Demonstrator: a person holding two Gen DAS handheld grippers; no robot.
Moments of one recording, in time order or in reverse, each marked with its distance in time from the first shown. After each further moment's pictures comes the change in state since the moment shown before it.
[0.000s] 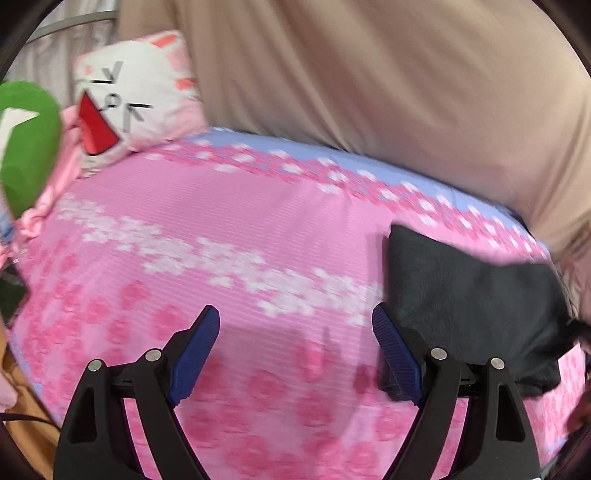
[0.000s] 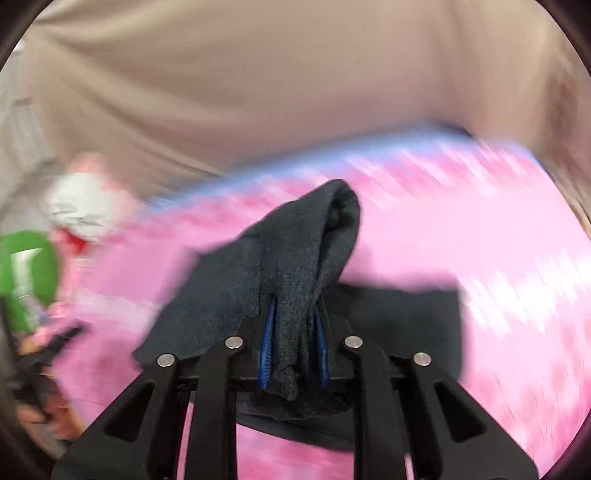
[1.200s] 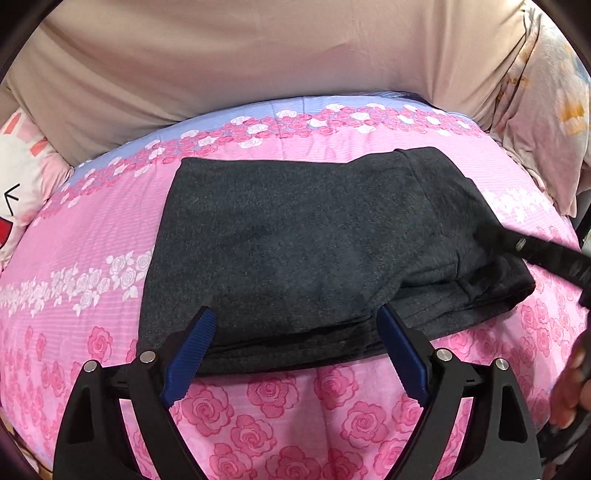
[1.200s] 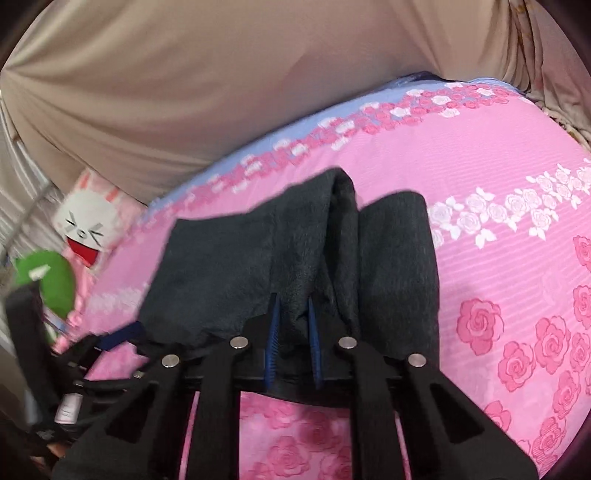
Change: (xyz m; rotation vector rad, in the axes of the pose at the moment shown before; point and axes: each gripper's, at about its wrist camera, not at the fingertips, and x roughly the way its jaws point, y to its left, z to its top) left arm 0.030 -0.189 -0.063 0.410 0.127 -0.136; right arm -0.005 -0.033 -0.016 0.077 -0.060 0.218
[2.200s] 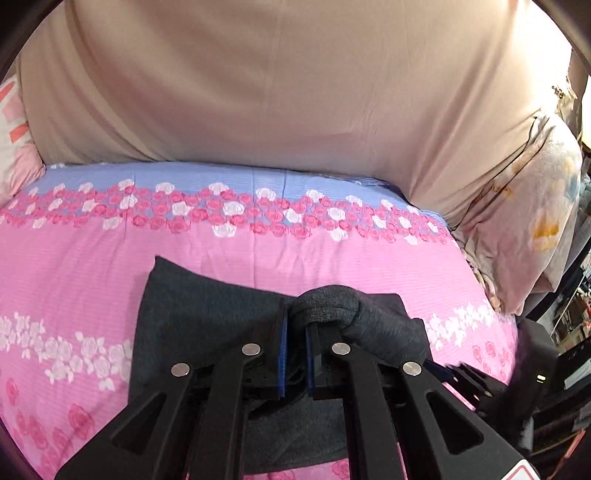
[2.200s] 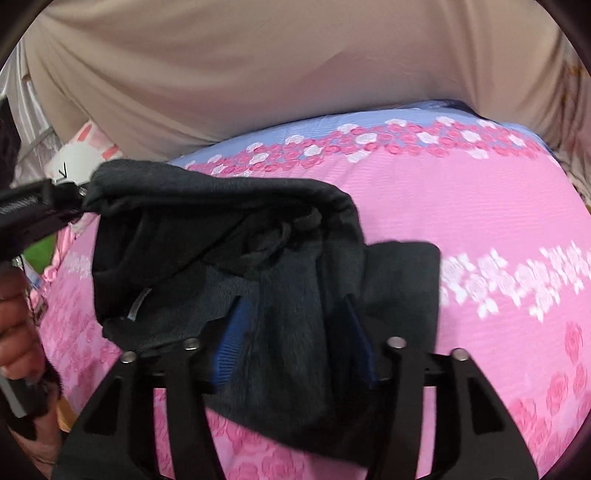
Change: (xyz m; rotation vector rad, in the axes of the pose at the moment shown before) left arm -0.022 0.037 0.103 -0.202 -0.145 -0.228; right arm 0.042 0.018 0.024 -0.249 0.099 -0.100
